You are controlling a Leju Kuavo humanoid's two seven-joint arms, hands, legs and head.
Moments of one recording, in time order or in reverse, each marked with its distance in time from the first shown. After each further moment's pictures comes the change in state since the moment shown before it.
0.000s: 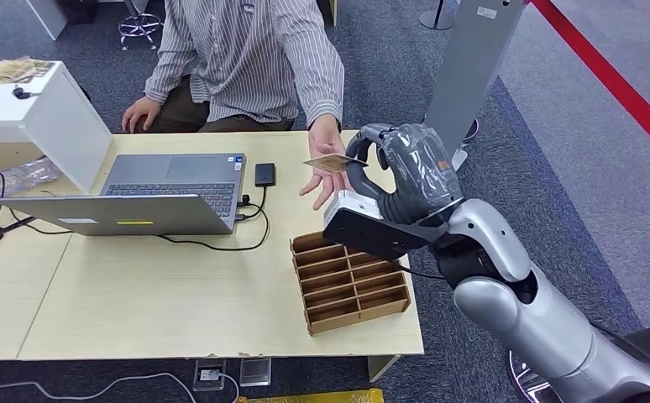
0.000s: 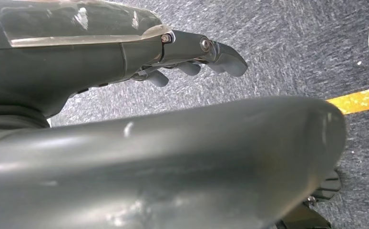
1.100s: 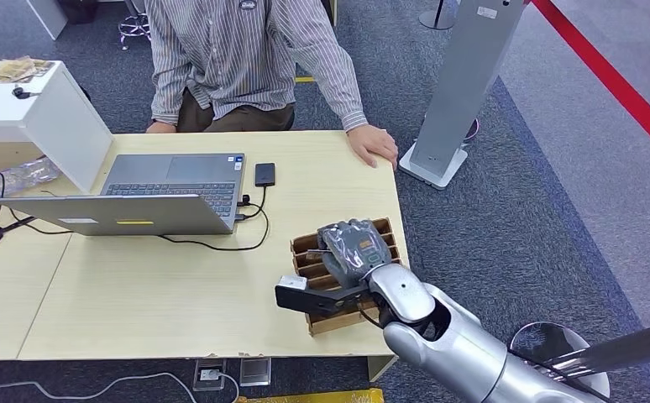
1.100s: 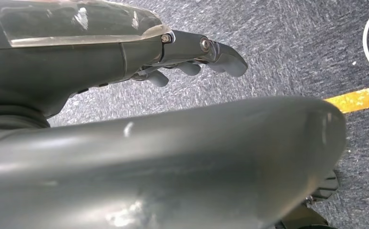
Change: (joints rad) left arm -0.002 -0.001 -0.001 0.000 -0.012 0.002 -0.003; right arm 0.131 0.137 0.194 0.368 0.286 0.136 0.064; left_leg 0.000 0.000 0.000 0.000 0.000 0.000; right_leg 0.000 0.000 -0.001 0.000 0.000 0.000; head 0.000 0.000
